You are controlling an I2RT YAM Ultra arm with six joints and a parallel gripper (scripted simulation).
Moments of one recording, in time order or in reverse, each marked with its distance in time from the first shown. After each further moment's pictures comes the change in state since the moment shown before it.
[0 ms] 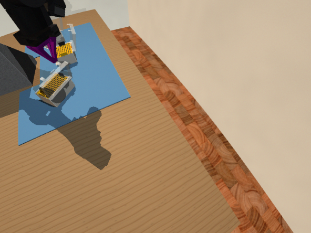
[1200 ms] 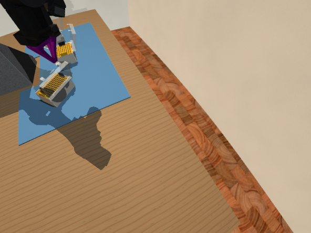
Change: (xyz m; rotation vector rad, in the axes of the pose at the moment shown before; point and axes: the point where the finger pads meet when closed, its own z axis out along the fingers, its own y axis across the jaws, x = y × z) arm 0.000 0.000 0.000 0.000 0.000 0.000
